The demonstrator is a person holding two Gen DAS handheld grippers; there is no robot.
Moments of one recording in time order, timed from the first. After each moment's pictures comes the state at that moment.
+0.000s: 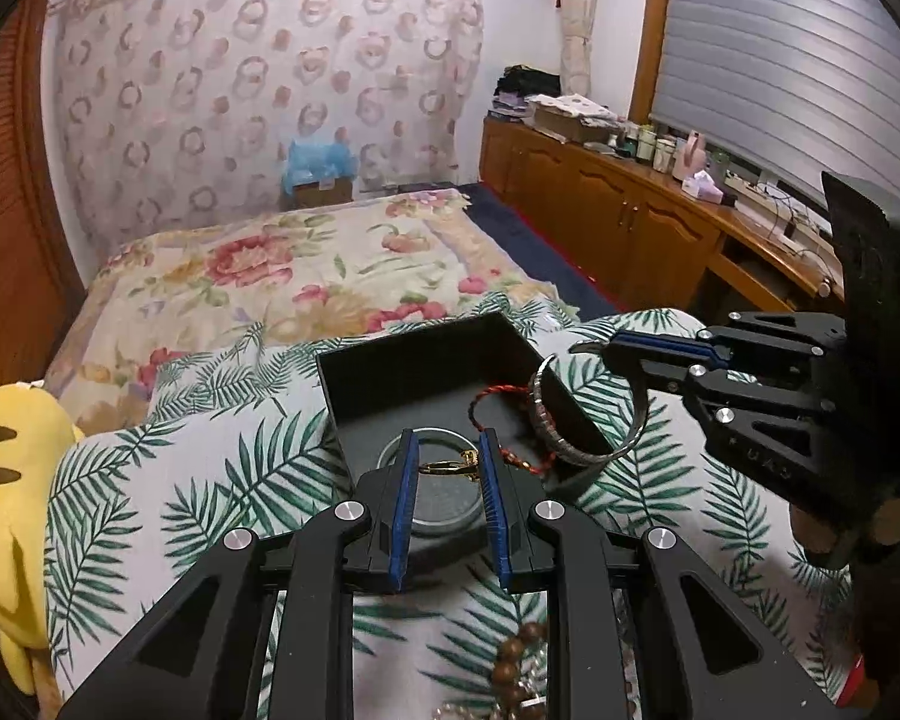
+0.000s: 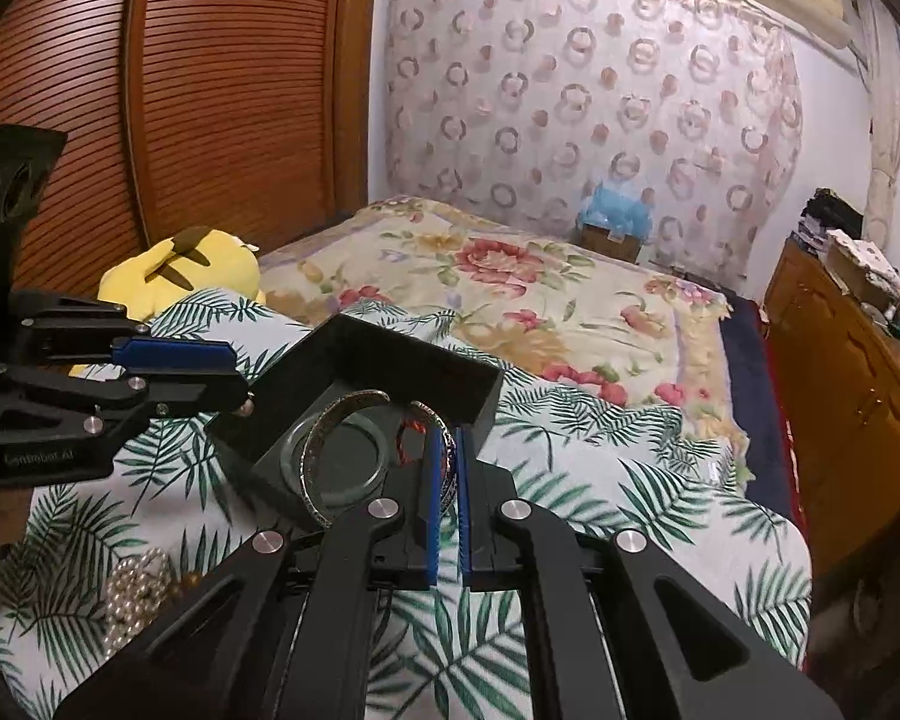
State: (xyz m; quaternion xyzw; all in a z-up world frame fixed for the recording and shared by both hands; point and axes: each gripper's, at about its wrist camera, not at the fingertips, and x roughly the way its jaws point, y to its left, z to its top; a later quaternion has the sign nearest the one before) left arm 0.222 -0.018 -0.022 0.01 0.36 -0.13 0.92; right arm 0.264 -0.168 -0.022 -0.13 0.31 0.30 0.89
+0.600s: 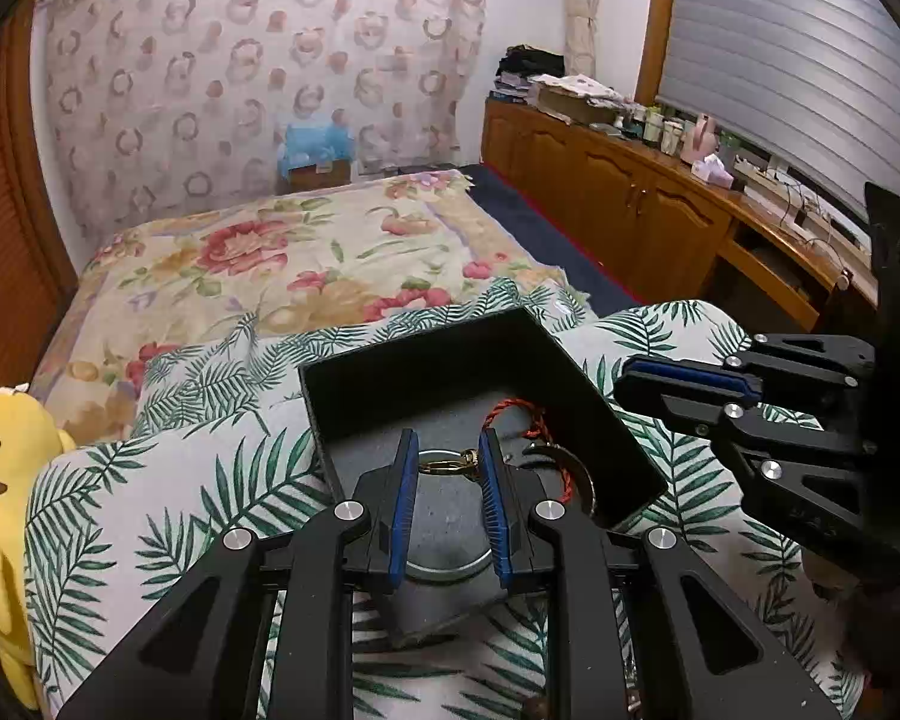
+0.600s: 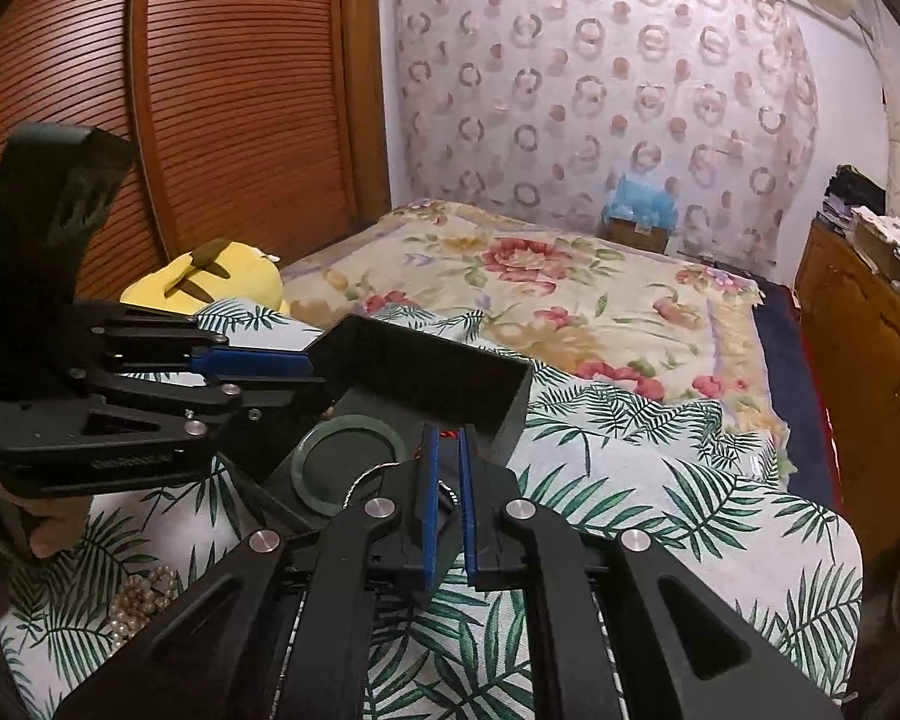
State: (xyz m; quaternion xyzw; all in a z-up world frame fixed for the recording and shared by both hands) left arm 0.259 -0.026 -0.042 0.02 0.38 -0.13 0.91; right arm 0.274 -0.169 -0.035 -0.09 0.32 0.33 0.89
